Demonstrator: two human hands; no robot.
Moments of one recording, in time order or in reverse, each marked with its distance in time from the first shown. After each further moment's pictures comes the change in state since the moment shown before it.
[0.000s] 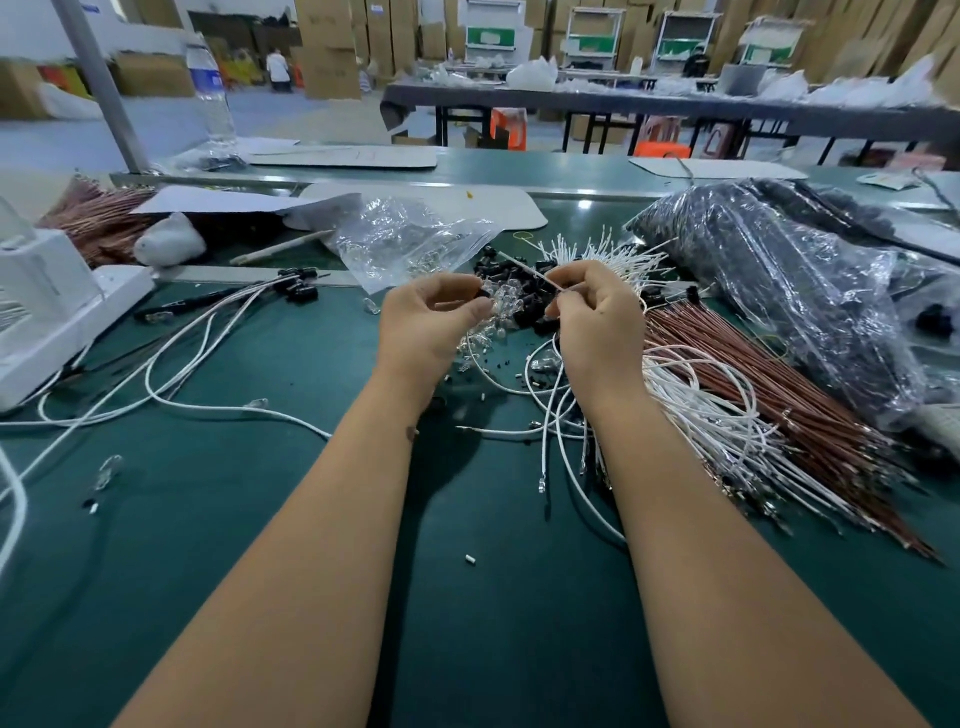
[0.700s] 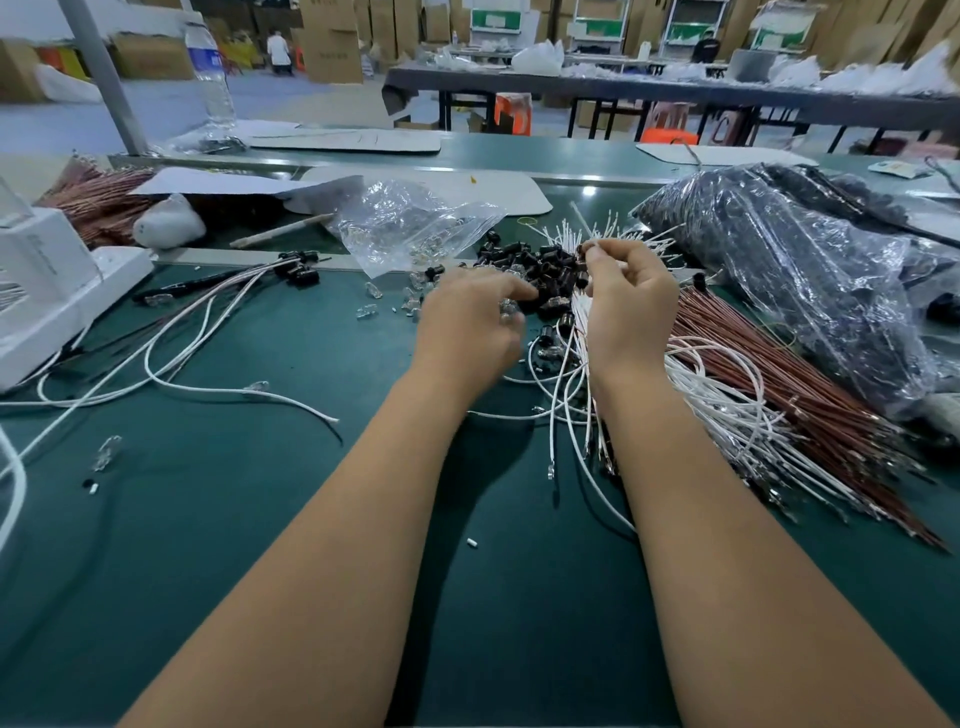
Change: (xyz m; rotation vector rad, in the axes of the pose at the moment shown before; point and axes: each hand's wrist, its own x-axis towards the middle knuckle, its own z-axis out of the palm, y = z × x) left_hand -0.012 0.003 0.022 0.755 -0.107 0.367; right_hand 0.004 -0.005 -0.004 0.205 0.209 0.103
